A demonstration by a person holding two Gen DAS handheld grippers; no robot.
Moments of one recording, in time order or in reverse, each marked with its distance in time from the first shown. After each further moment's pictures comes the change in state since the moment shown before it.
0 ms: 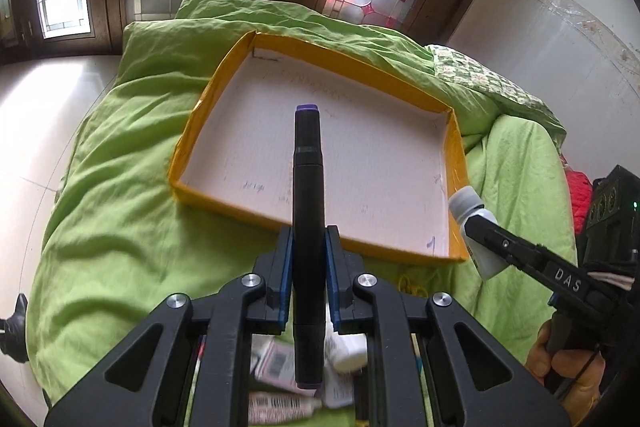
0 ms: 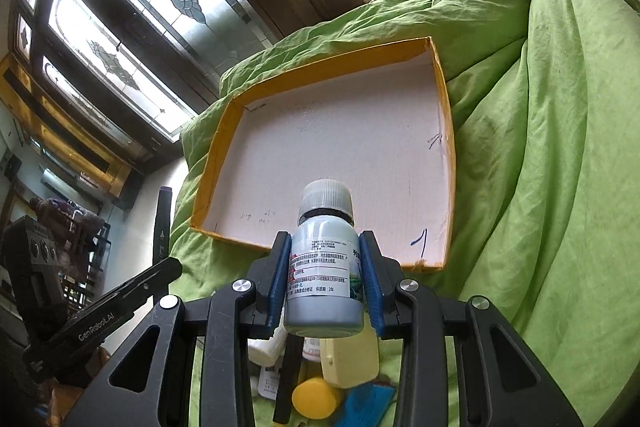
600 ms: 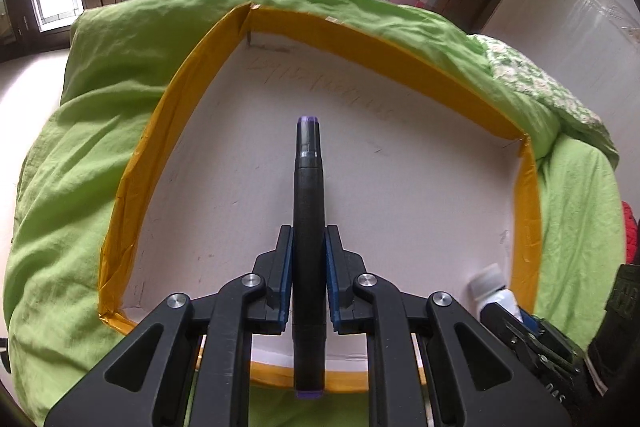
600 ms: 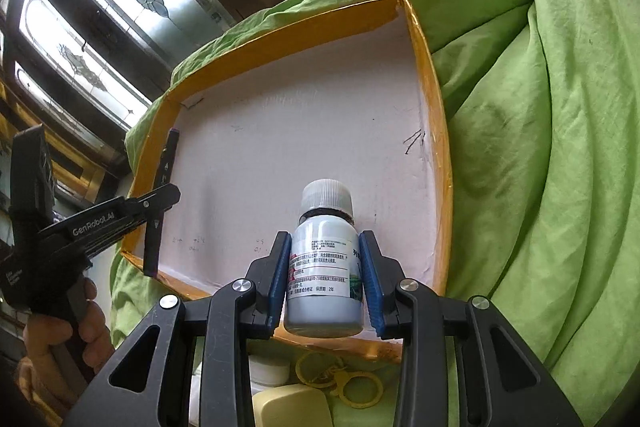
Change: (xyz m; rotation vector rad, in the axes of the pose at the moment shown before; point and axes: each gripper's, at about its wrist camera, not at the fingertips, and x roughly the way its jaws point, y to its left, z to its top) left arm 0.110 0.014 0.055 -0.021 0.077 0.075; right arm 0.055 -0.032 0.010 0.011 0.036 -0.083
